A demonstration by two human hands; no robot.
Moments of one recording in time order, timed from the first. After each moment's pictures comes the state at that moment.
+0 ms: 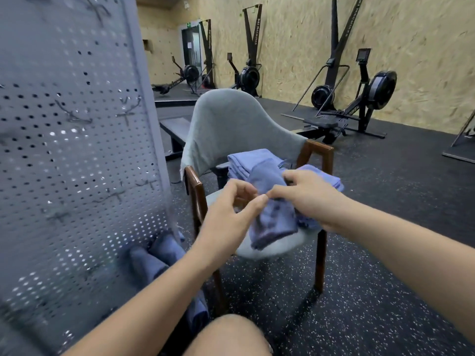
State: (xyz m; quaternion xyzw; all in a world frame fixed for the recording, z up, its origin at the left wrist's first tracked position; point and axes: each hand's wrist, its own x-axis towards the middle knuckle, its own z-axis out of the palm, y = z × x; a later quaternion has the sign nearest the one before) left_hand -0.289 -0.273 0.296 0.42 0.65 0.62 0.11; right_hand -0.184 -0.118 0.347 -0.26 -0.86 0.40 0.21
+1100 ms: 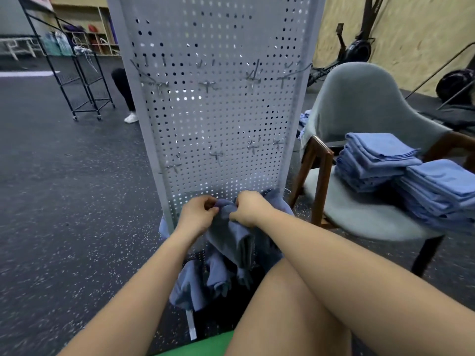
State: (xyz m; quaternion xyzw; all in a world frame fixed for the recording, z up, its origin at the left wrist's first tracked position) left_hand -0.459 -0.555 0.157 0.13 0.88 0.45 0.03; right_hand -0.392 -0.396 0.227 -0.08 -0.98 0.17 -0.06
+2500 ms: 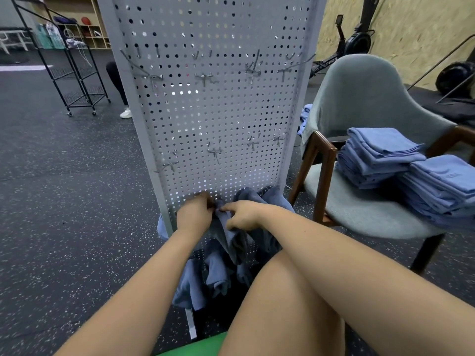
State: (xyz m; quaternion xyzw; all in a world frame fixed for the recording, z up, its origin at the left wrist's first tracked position) left_hand -0.481 -0.547 0.134 0.14 0.95 0.26 -0.06; right_hand -0.390 -0.394 0.224 -0.01 -0.94 0.25 -0.21
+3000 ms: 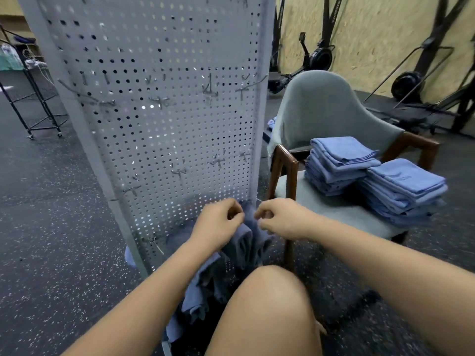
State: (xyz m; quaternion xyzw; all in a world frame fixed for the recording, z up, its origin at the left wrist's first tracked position) left_hand -0.420 -0.457 0.201 0.34 0.86 0.38 -0.02; right_hand -0.313 -0.281 0.269 -0.08 -0.97 0.21 -0.05
